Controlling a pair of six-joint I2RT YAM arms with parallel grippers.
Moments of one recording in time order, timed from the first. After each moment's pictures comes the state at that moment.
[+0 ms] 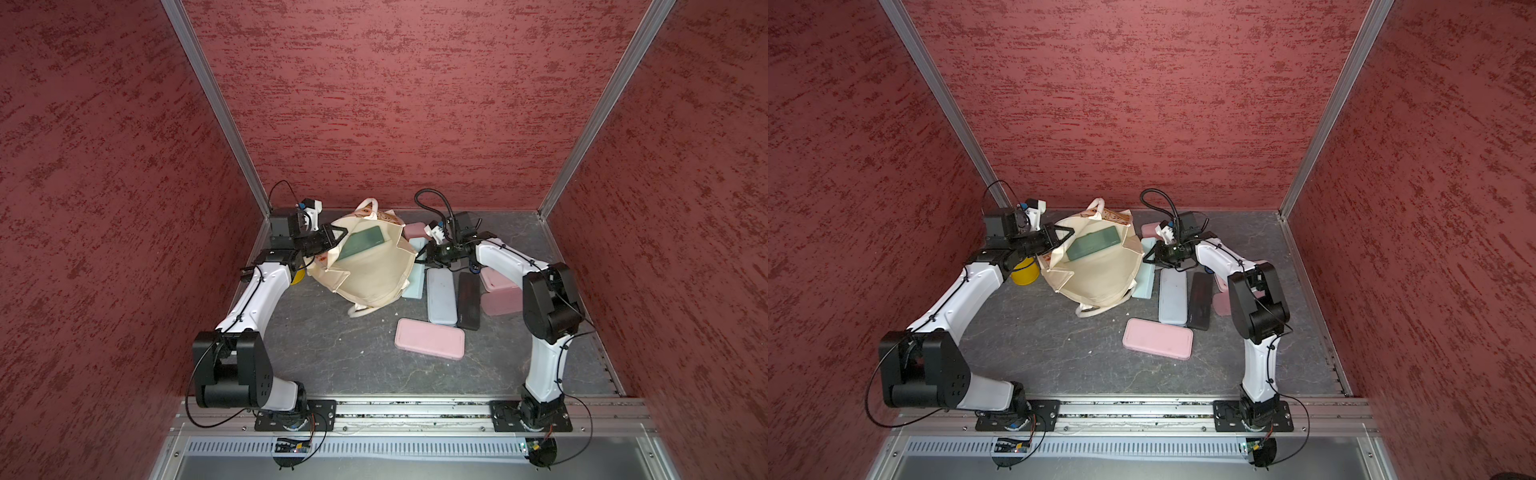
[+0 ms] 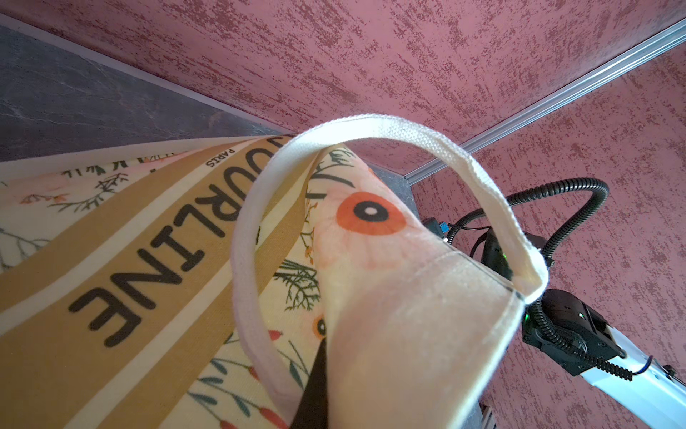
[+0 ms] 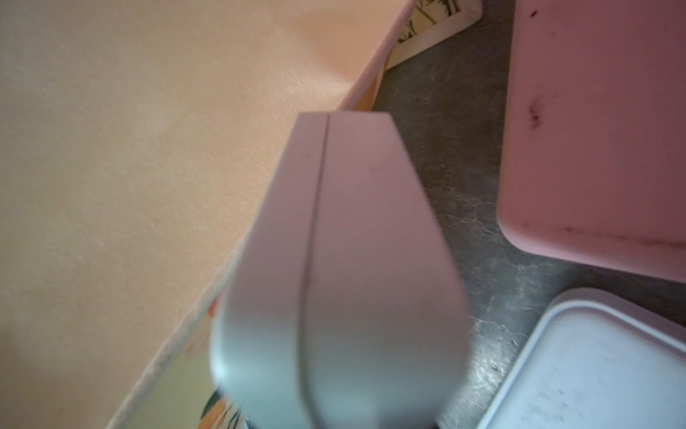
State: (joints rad) left arm 0.01 1.44 1.13 -0.18 0.70 -0.53; right arm 0.36 1.99 1.52 -0.45 -0.74 0.46
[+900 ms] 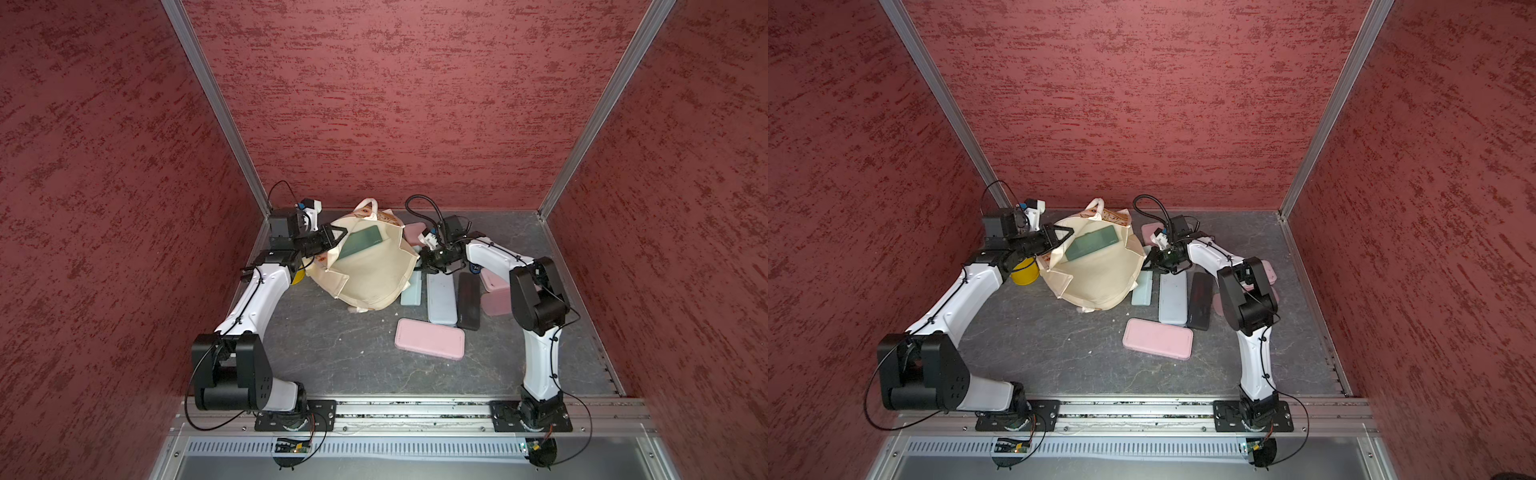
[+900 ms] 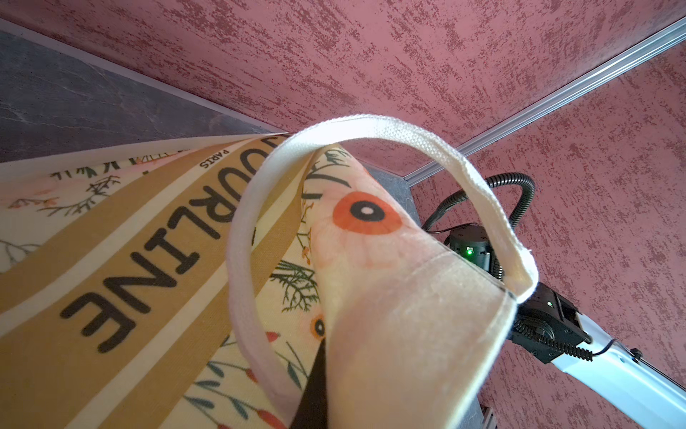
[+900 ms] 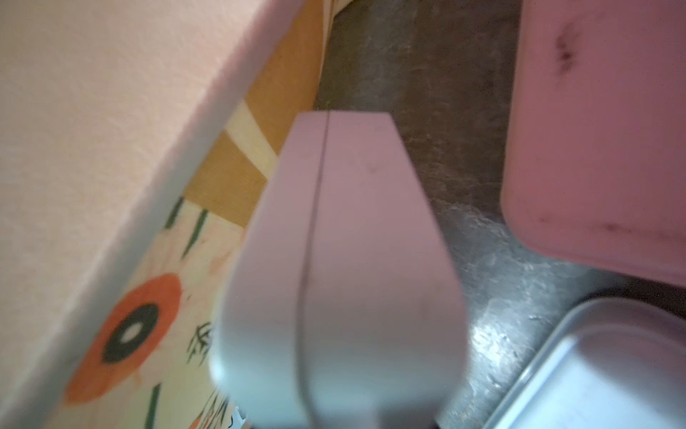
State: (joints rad) left arm 0.01 1.42 1.13 -0.18 0.70 -0.53; right arm 0.39 2.09 1.58 -0.55 -0.72 0.43
